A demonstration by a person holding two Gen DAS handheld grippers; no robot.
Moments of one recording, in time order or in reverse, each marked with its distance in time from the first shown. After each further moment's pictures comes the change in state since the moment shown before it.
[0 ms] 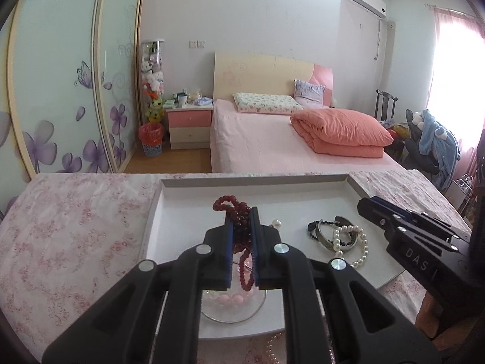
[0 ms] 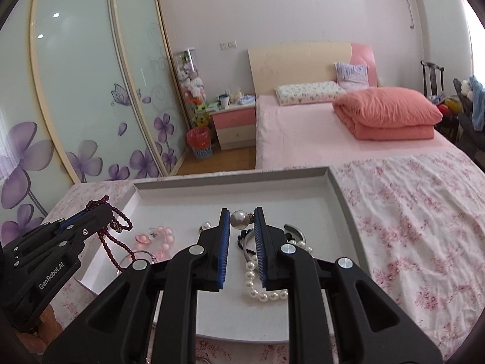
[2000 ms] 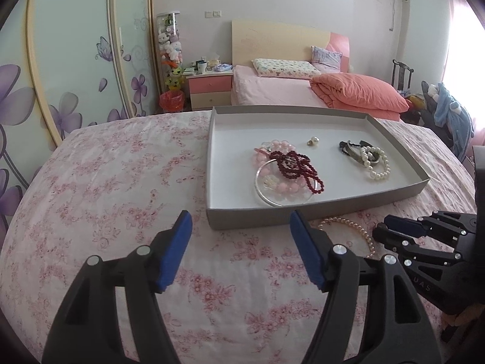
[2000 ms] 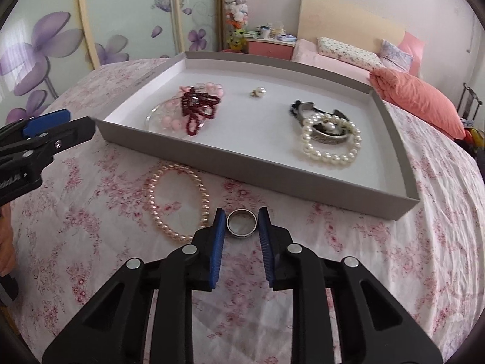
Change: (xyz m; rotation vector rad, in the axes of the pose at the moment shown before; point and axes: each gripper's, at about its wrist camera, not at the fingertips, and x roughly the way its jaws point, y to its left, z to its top) left arm -0.061 0.039 -0.069 0.016 0.161 0.091; right arm -0.021 0.046 -0.082 -0.291 0.330 0.007
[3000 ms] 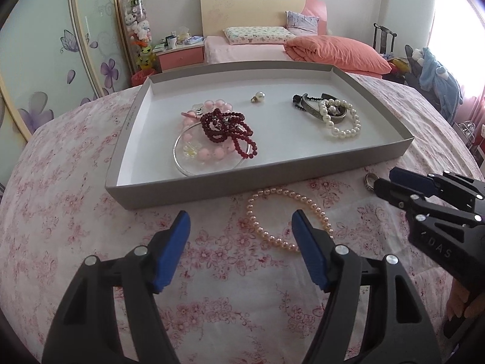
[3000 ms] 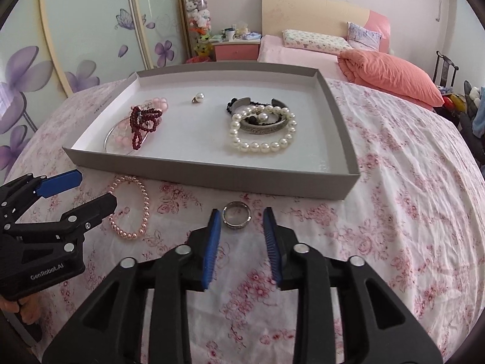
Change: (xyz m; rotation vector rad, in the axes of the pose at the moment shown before) left arm 0.041 -0.068 -0.009 0.089 0.158 -0.064; right arm -0.007 -0.046 -0.006 0.146 -0.006 -0.043
